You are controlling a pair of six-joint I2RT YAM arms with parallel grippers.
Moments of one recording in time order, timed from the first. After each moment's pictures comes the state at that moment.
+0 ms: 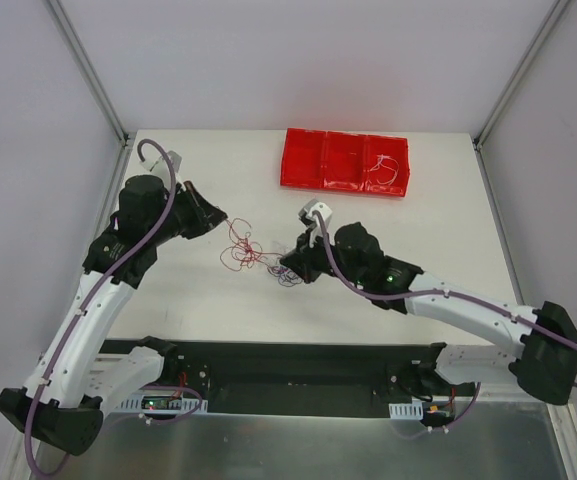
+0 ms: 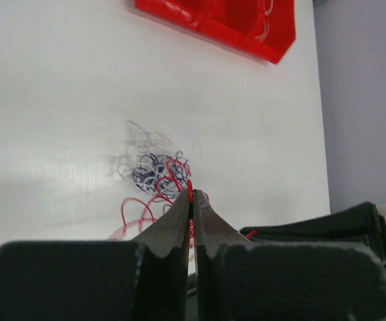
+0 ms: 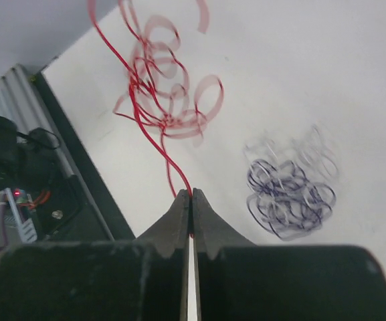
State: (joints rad) left arm -0.31 0.93 1.09 -0.62 0.27 -0.68; right arm 0.98 1.24 0.86 0.07 -0.13 0.28
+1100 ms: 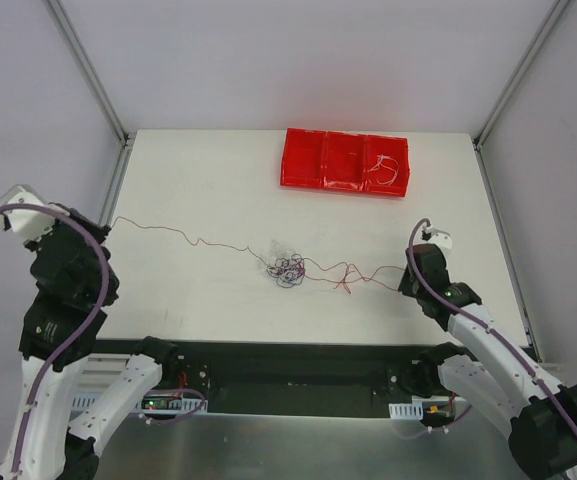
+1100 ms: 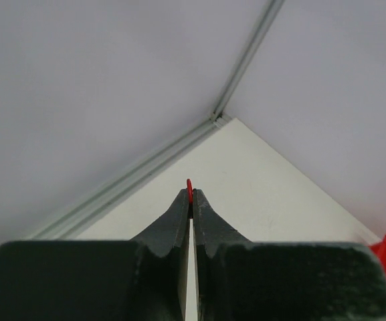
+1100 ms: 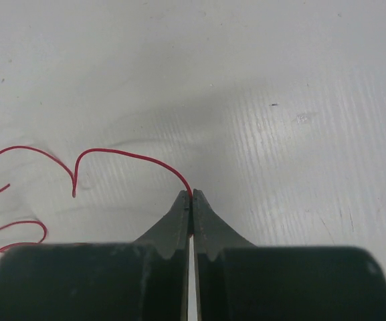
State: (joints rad) left arm -0.31 0.63 1.20 -0.67 -0.94 -0.37; right arm 0.40 0.83 0.46 -0.49 0.37 0.52
